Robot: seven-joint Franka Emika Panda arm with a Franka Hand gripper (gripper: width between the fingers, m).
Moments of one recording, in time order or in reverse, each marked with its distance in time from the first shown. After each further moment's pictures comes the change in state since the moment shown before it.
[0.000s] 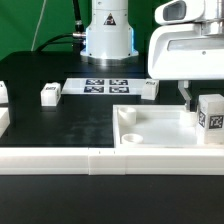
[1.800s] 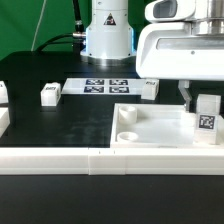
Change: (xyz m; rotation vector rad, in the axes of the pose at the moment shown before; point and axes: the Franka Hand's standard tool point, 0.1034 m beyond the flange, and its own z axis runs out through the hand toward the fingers) arm 0.010 0.023 0.000 -0.044 0.012 0.191
